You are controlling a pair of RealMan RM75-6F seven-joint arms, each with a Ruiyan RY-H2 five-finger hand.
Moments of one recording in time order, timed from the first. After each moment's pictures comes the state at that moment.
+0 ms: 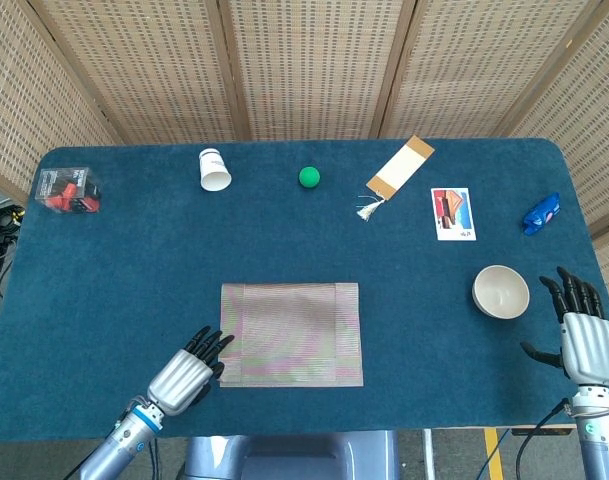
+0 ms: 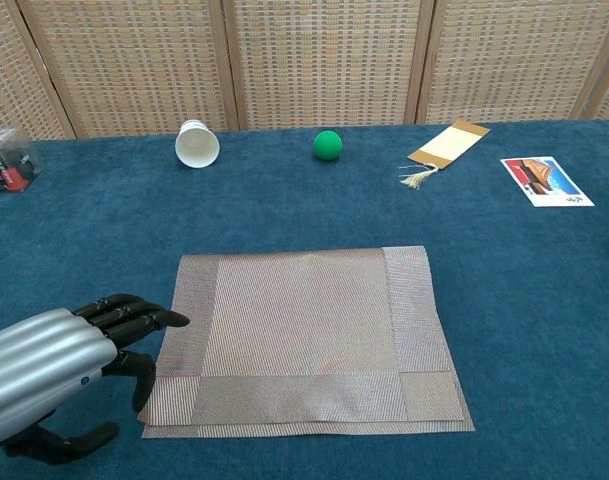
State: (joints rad) left arm -0.34 -1.60 0.12 -1.51 1.65 1.12 0.47; right arm 0.12 -1.17 0.13 -1.61 -1.34 1.41 0.00
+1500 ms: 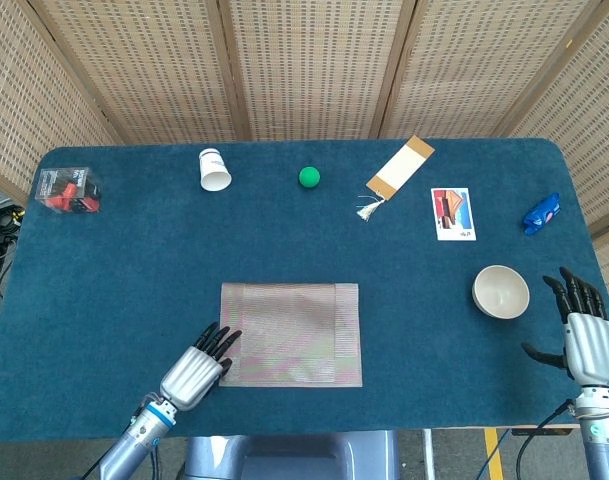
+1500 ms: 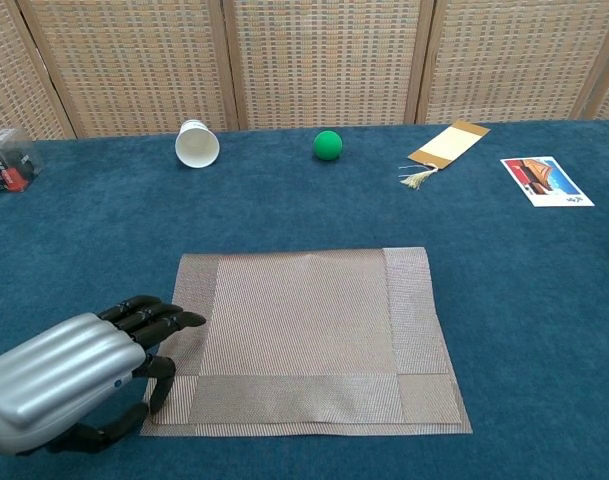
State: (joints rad) left arm -0.34 -1.73 0.11 -1.37 1.64 1.16 0.50; right arm 0.11 -1.13 0.14 -1.65 -1.33 1.40 0.04
